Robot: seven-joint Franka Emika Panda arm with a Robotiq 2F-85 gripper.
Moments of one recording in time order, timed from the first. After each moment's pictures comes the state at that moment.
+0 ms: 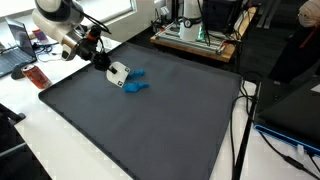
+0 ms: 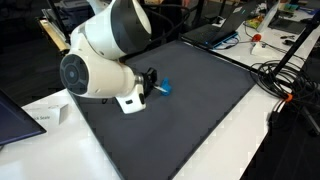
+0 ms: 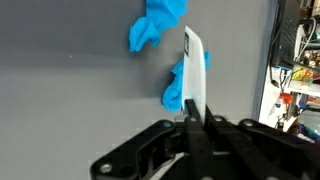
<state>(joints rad) -0.39 0.91 -0.04 -1.30 0.61 1.58 -0.83</state>
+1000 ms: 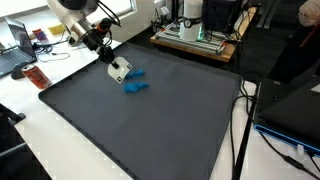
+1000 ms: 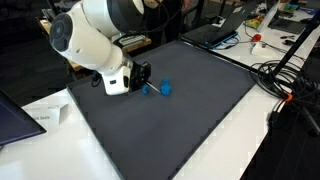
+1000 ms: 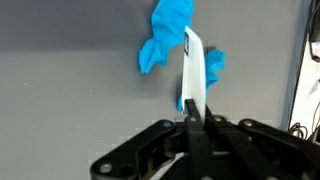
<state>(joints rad) -0.38 0.64 -0.04 -1.70 0.61 1.90 -0.77</state>
